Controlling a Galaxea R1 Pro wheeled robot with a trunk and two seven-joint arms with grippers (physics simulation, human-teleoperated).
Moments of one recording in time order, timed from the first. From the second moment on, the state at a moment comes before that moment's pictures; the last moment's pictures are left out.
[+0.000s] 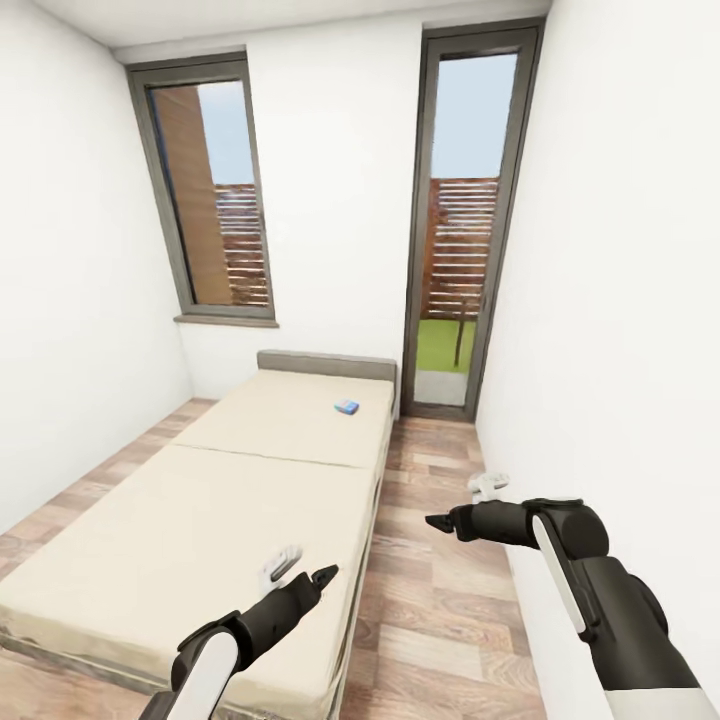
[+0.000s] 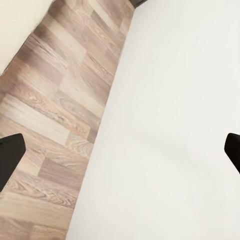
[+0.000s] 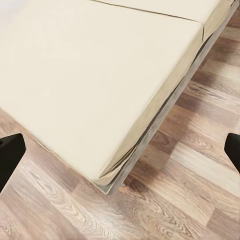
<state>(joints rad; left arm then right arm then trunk) -0.15 -0.05 -0.18 -1.38 0.93 0.56 0.17 -0.47 -0.11 0.02 -1.48 0.04 1.04 0.61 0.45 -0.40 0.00</state>
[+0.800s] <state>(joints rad) -0.15 -0.05 -0.18 -1.38 0.93 0.52 0.17 -0.47 -0.11 0.03 -1.48 0.05 1.04 0.61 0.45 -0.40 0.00</state>
